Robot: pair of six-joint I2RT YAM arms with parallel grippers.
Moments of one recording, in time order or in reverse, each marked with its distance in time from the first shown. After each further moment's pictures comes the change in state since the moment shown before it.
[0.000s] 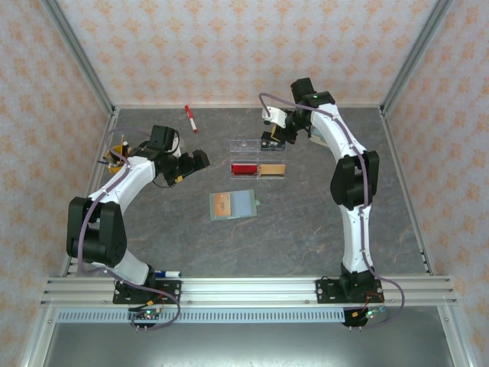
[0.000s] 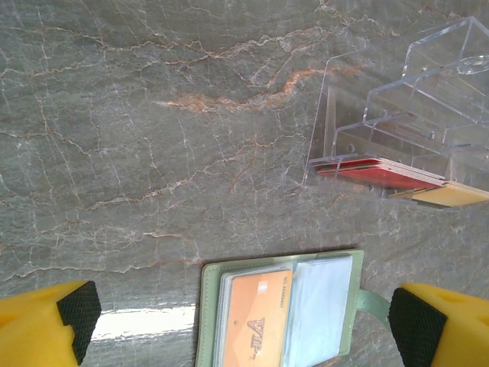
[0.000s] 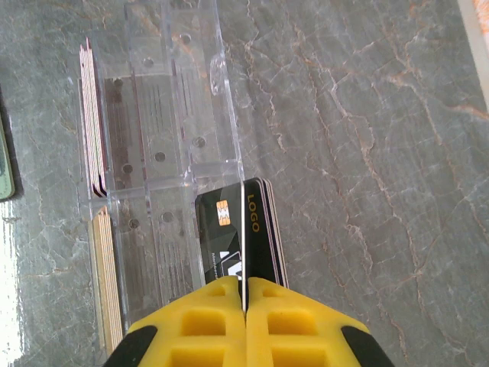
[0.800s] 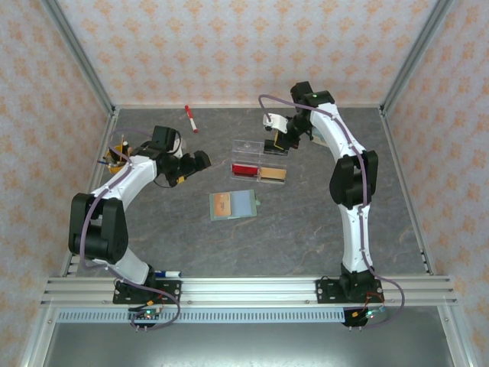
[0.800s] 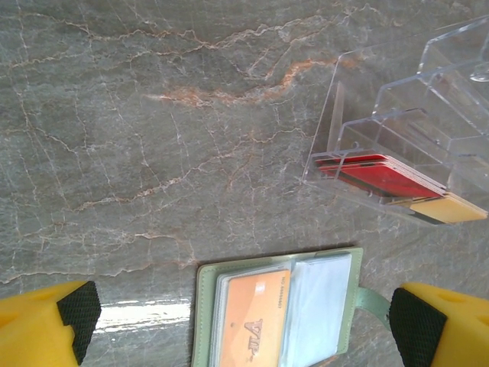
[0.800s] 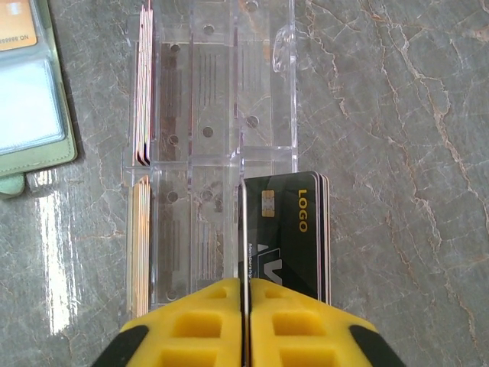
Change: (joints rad) left arm 0.000 0.032 -0.001 0.016 0.025 -0.001; right arm 0.000 0.014 0.029 -0.156 0.014 -0.023
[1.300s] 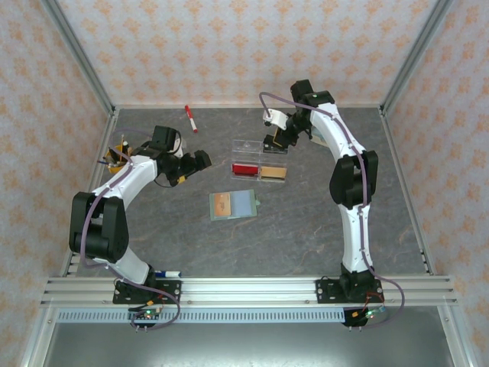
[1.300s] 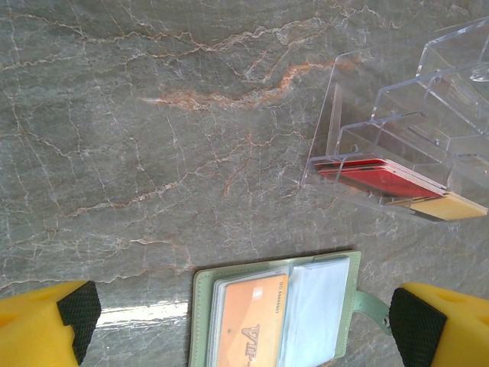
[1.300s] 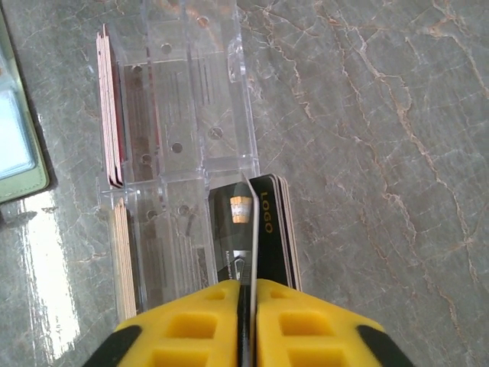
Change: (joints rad) left arm 0.000 0.006 0.000 0.014 0.007 -0.006; right arm 0.000 0.001 0.000 0.068 0.011 0.099
